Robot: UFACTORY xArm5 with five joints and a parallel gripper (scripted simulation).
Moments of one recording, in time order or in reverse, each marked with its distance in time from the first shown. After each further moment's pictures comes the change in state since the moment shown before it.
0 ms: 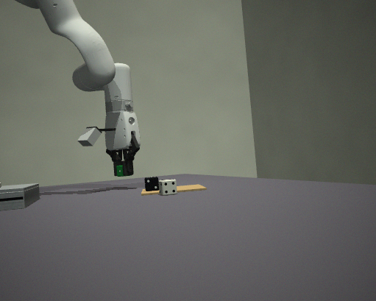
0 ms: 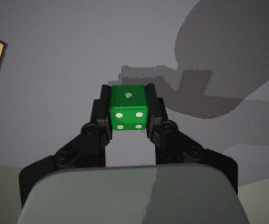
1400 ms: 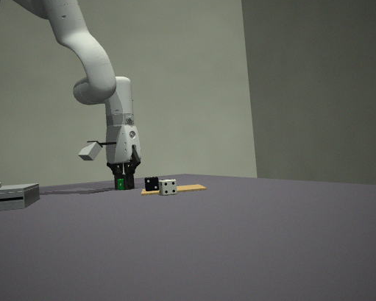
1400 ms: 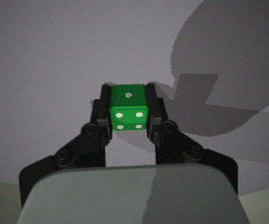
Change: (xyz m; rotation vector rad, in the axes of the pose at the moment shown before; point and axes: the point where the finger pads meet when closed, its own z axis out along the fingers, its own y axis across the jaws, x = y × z) arm 0.000 0.000 0.037 0.000 0.000 0.000
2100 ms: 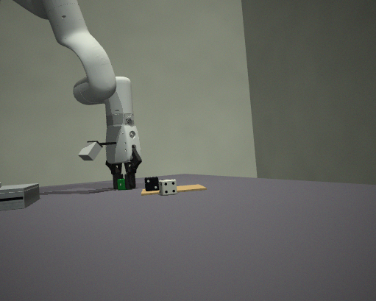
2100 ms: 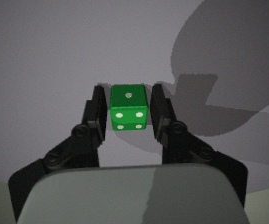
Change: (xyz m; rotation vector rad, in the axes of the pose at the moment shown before) arm 0.000 0.000 0.000 0.000 0.000 0.000
